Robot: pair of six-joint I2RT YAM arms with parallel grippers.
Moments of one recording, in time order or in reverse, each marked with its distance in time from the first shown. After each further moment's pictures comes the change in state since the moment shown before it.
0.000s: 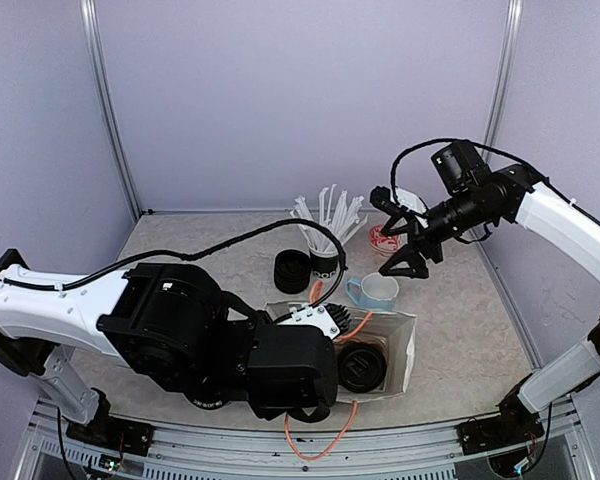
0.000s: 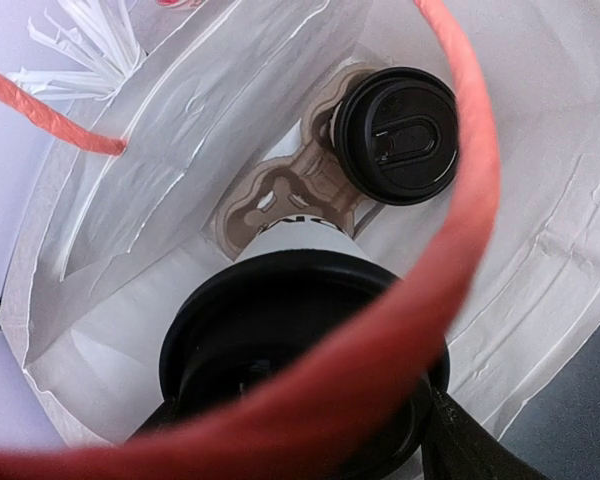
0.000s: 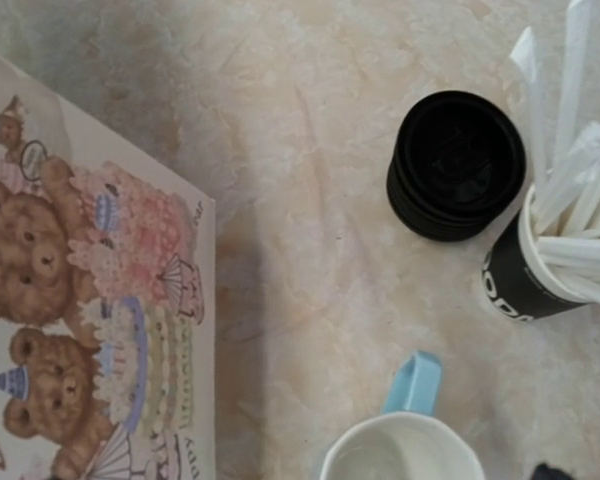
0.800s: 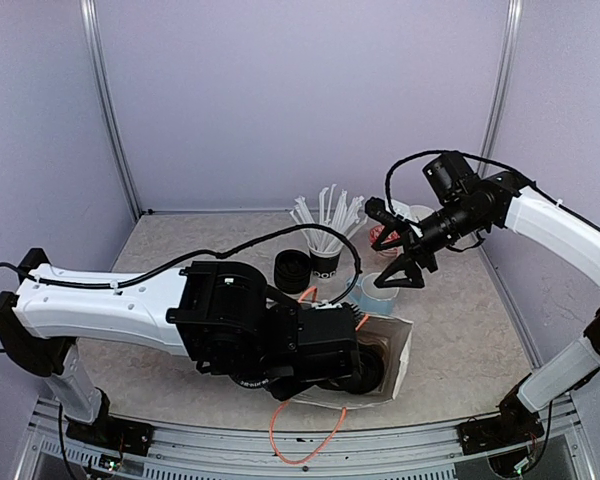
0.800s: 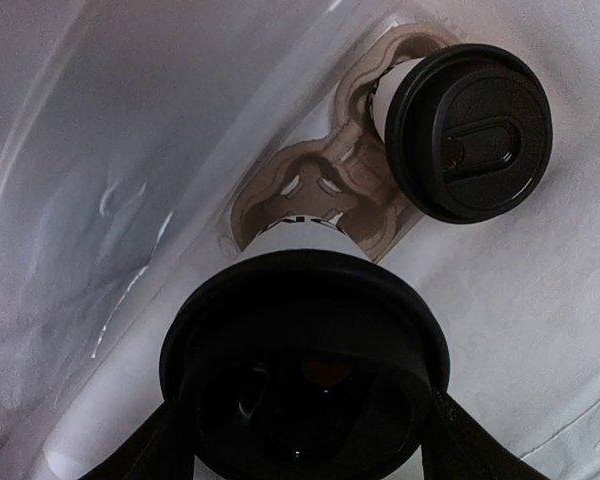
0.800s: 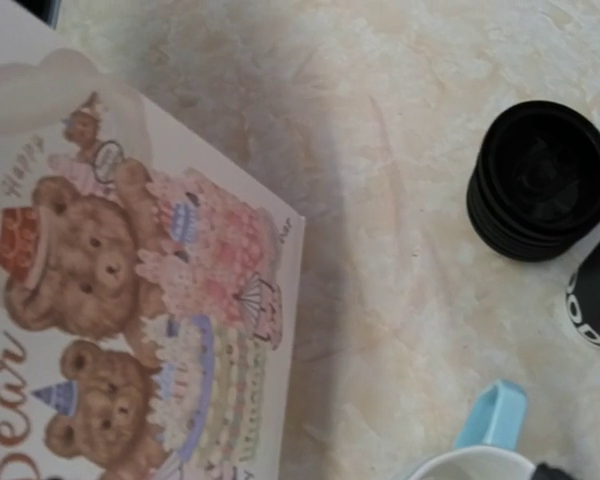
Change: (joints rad) left arm 0.105 0.095 -0.002 0.021 0.002 0.131; right arm 0.000 0.037 -0.044 0.013 -0.116 -0.018
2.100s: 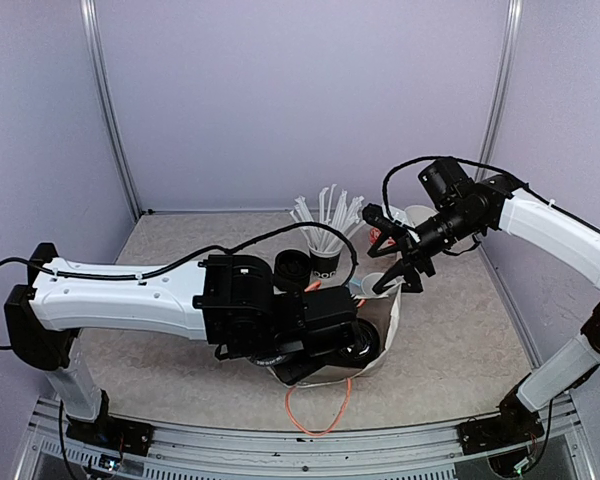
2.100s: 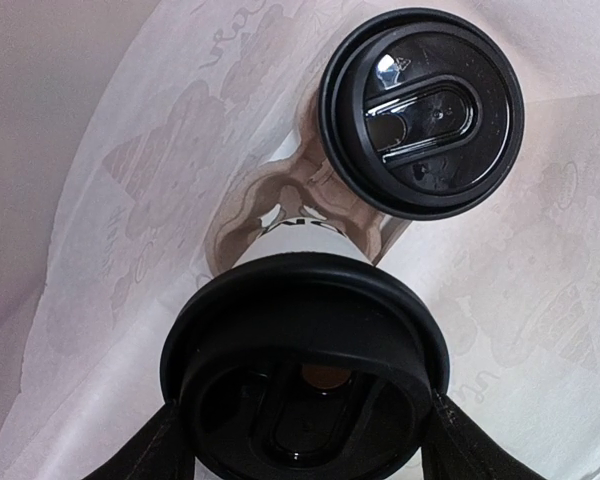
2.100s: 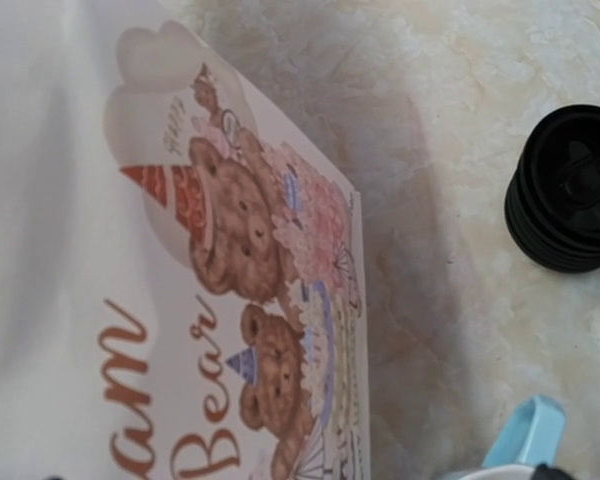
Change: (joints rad) left arm 0.115 0.009 -0.092 0.156 0.048 0.083; right arm 0.000 0.025 -0.023 0.000 -0.059 -0.039
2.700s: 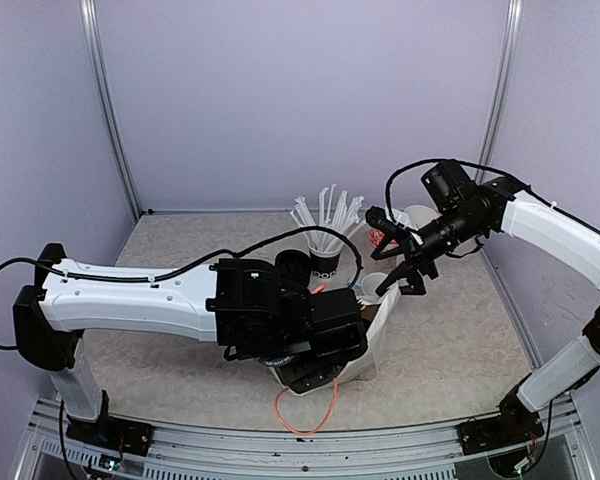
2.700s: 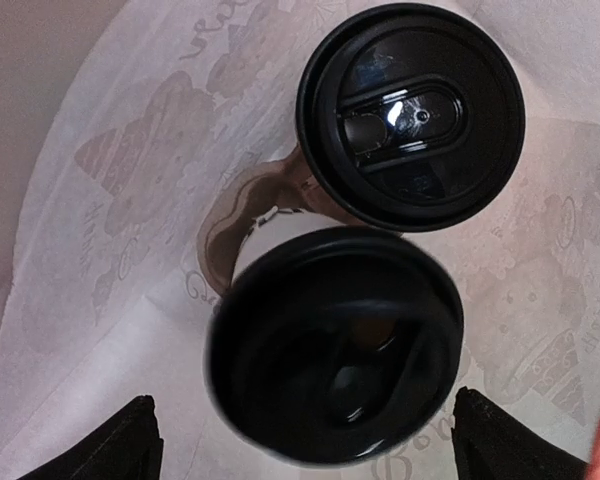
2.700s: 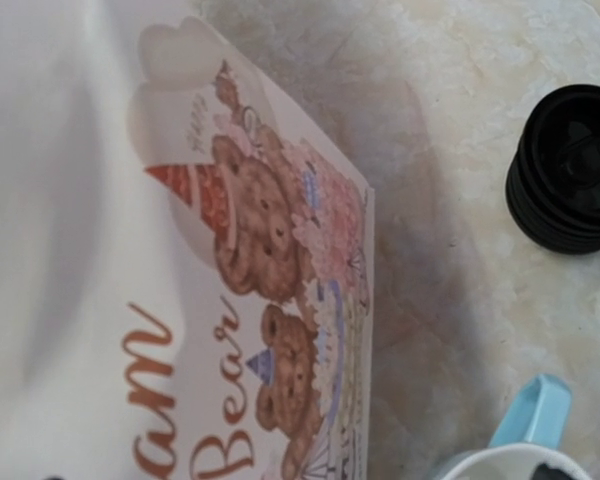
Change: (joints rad) left arm 0.013 0.025 -0.010 0.036 0.009 0.030; right arm -0.003 -0.013 -0.022 -0.003 0.003 0.000
